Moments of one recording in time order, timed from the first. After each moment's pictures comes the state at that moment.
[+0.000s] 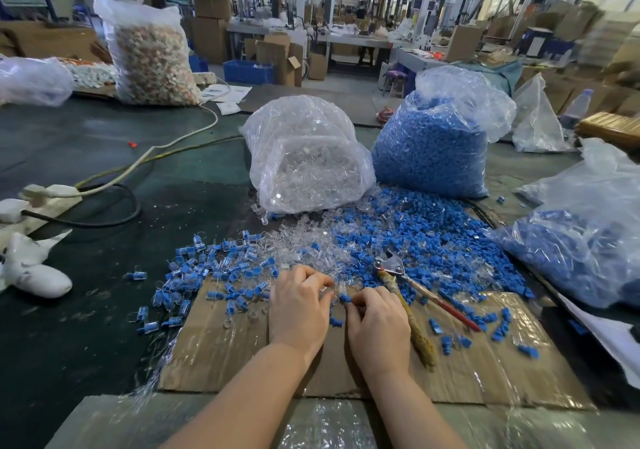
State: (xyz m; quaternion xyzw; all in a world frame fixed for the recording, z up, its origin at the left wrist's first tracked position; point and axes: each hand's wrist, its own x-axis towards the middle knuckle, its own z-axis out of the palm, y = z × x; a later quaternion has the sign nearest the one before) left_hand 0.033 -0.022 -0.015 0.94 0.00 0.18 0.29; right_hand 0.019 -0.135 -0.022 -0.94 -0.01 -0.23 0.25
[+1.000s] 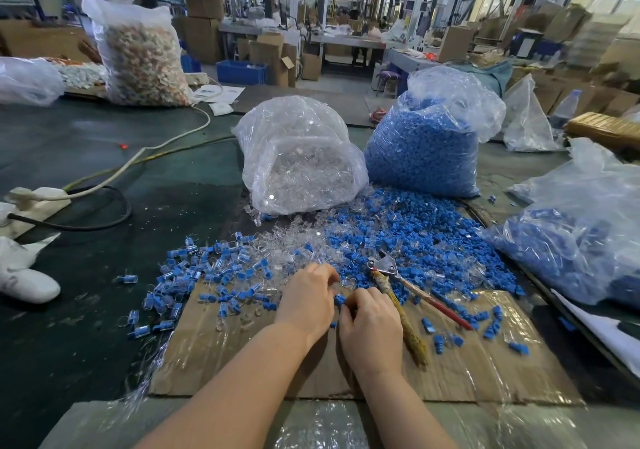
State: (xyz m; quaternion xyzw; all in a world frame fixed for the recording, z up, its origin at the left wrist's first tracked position) left_hand 0.050 -0.032 0.003 0.94 -0.07 0.07 0.33; right_hand 0.018 -0.134 -0.021 -0.95 0.00 -0.22 0.24
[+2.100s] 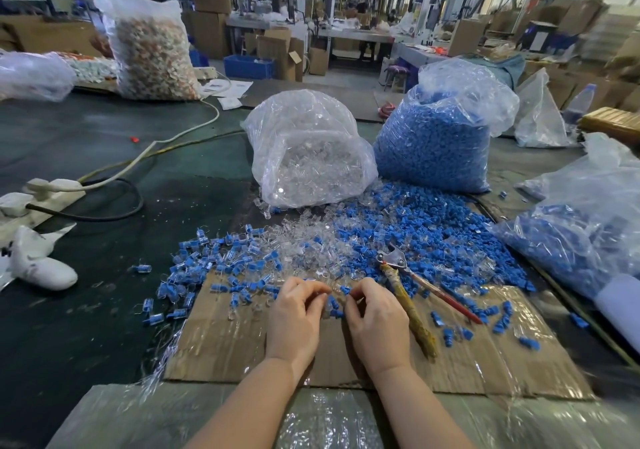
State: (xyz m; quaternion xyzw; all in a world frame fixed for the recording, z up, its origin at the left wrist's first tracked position) left_hand 0.010 -0.017 -0.019 0.84 0.02 0.14 0.51; right_hand 0.017 -0.136 -0.024 -0.93 -0.05 -0.22 0.30
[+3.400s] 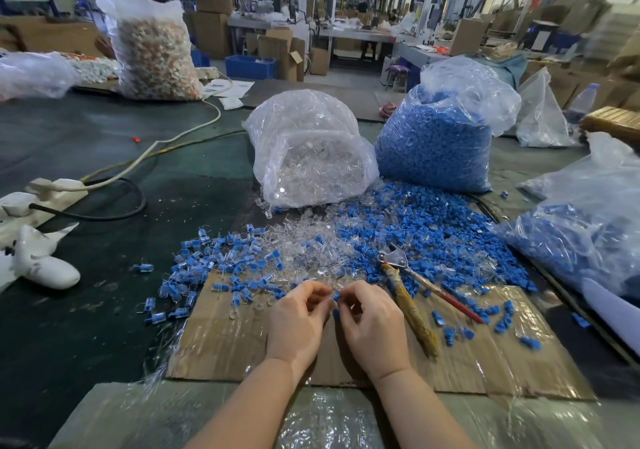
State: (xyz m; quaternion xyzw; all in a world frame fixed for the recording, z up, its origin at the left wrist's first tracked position) left_hand 0.008 -0.016 -0.019 0.82 0.02 0.11 0.56; right_hand 0.012 -0.137 -0.018 -0.91 -0.15 -0.24 0.31
